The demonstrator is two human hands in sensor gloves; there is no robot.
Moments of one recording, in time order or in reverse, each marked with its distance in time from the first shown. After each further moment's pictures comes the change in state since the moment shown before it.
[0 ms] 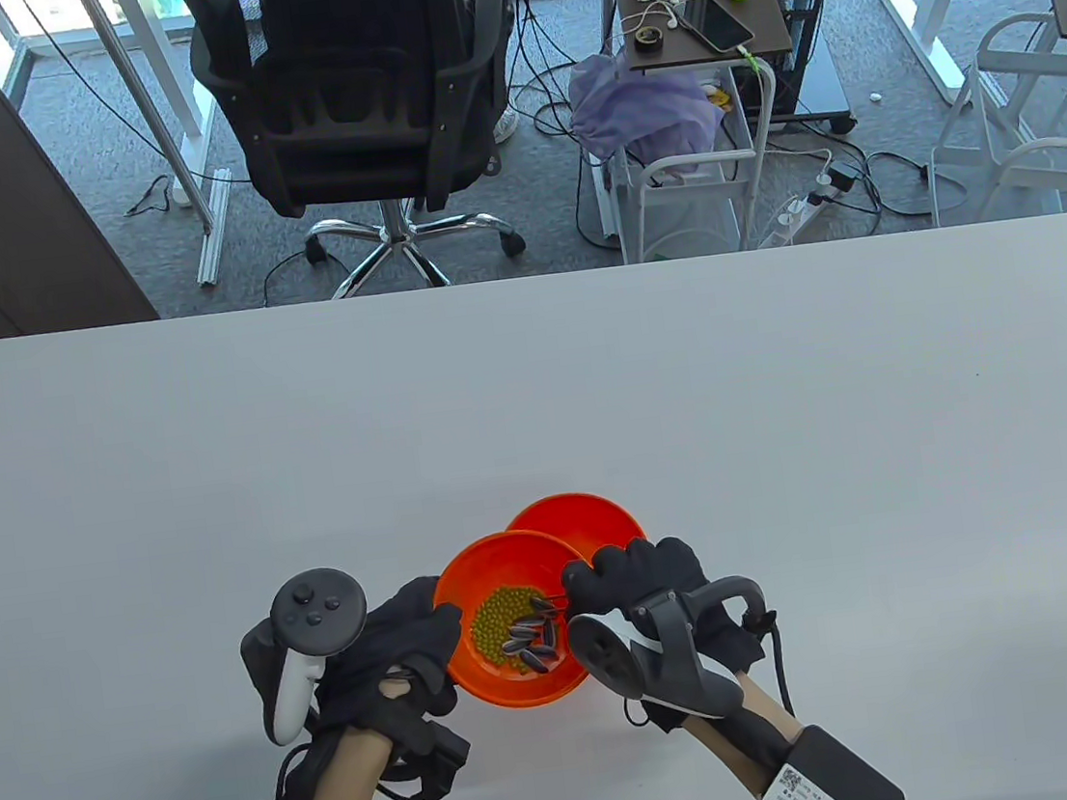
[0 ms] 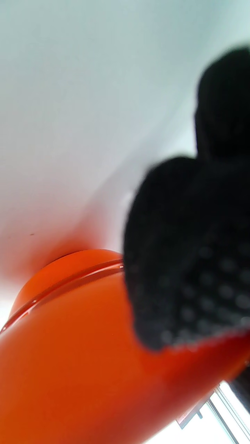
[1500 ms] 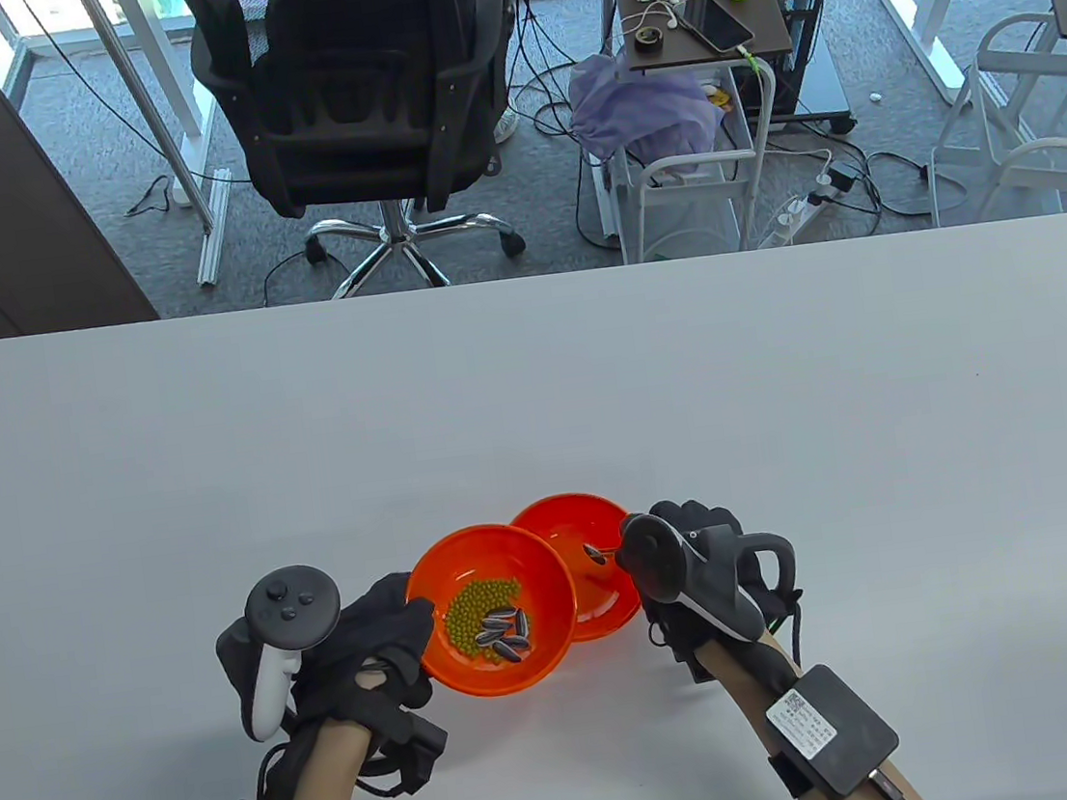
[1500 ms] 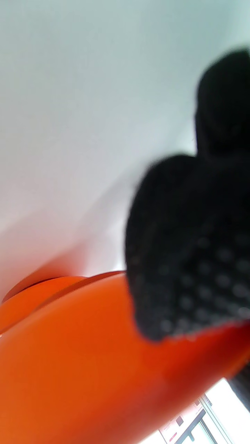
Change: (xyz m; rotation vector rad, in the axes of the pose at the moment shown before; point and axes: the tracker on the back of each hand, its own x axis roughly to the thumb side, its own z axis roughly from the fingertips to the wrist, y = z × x) left_hand -0.016 0.015 -0.007 0.035 0.060 -0.005; right_hand -0.063 0.060 -0.024 0.153 0.288 -0.089
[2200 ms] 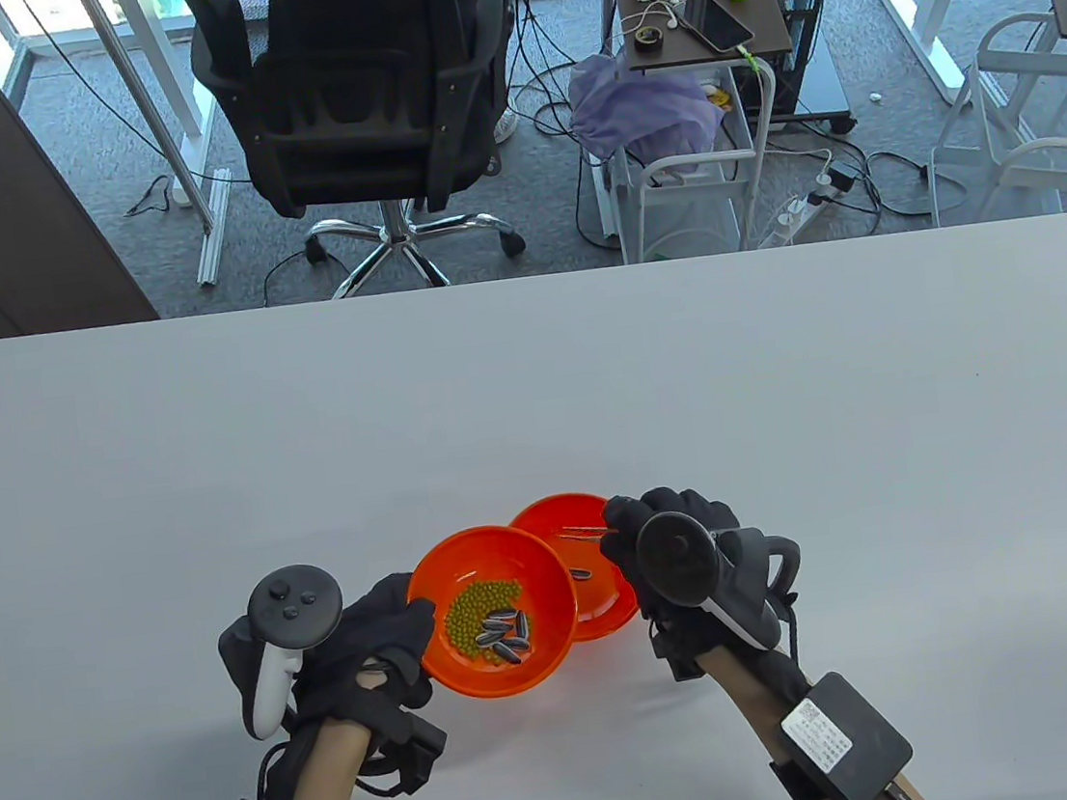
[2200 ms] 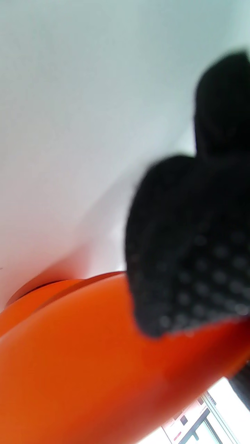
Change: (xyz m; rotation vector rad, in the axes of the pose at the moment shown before) left_hand 0.000 -0.002 -0.001 -0.012 -0.006 -0.010; right_hand 0.004 -0.038 0.010 -0.126 0.002 -0.223
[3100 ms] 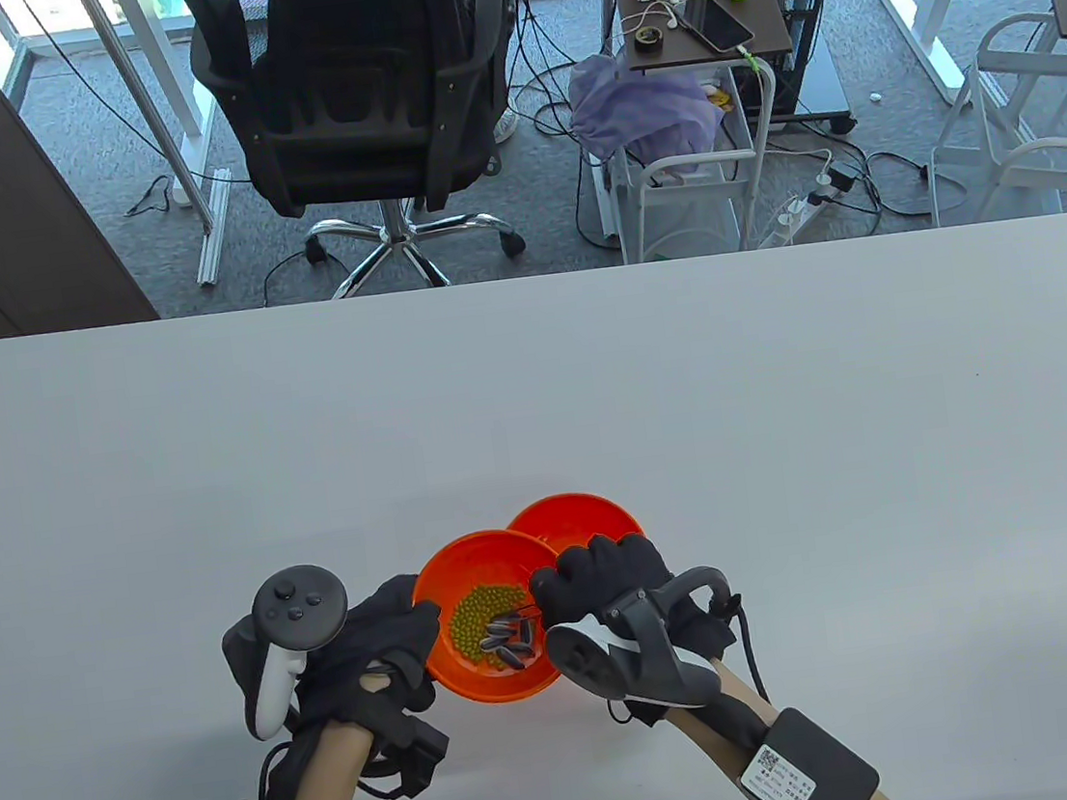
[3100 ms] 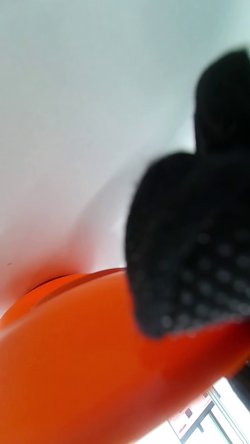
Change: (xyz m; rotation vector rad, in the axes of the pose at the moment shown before) left_hand 0.002 -0.003 0.000 -0.009 -0.023 -0.018; right_hand 0.067 0.015 0.038 0.016 -0.452 0.245
